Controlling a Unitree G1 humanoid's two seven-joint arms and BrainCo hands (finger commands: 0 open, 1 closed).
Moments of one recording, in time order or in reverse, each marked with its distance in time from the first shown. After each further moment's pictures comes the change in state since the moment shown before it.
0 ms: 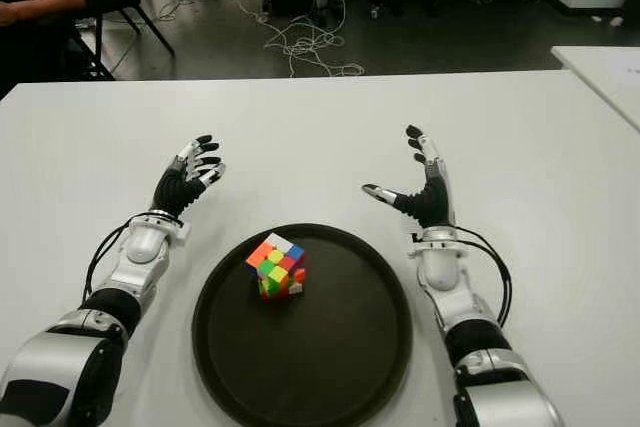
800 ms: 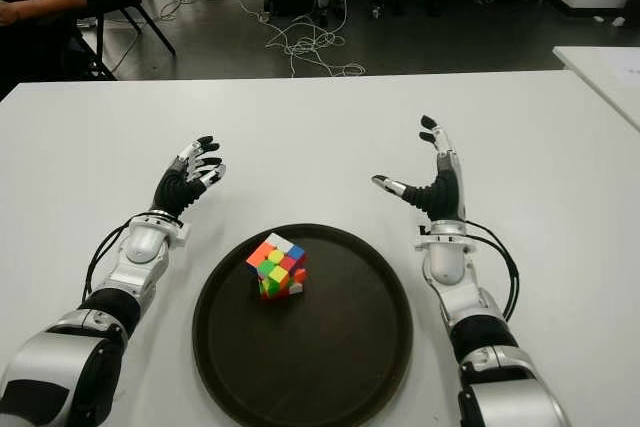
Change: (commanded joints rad) left arm 0.003 -0.006 0.010 -0.003 -0.016 0.002 -0.024; right arm 0.021 -0.005 -0.017 -0.061 -0.006 0.027 -0.038
